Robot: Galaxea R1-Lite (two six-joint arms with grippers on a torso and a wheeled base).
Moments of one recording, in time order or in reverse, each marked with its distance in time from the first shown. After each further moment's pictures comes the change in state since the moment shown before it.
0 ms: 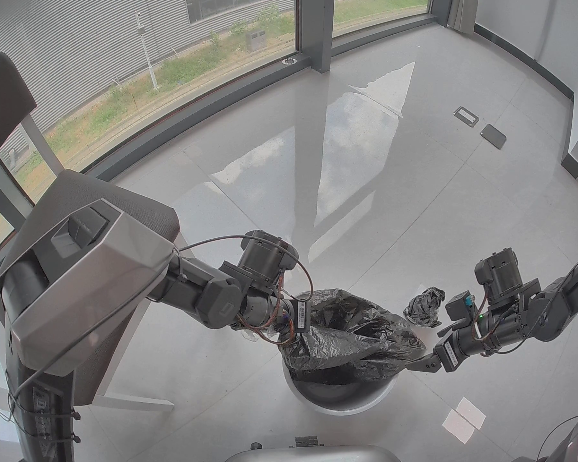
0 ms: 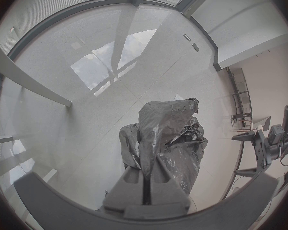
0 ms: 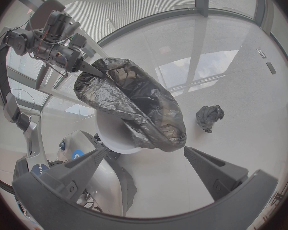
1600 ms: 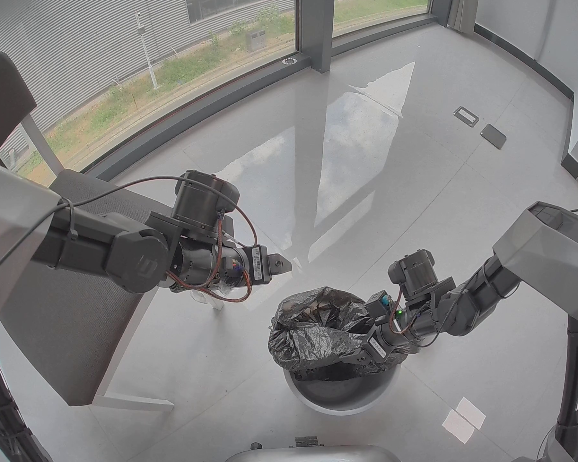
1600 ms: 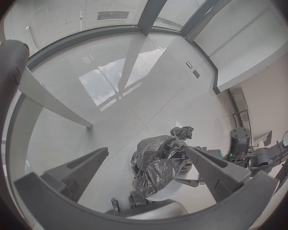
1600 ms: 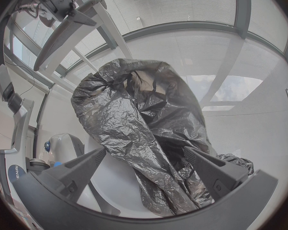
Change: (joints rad) left arm 0.080 -0.301 0.109 0.001 0.050 -0.001; right arm 0.144 0.412 -0.408 -0.037 0.008 -0.132
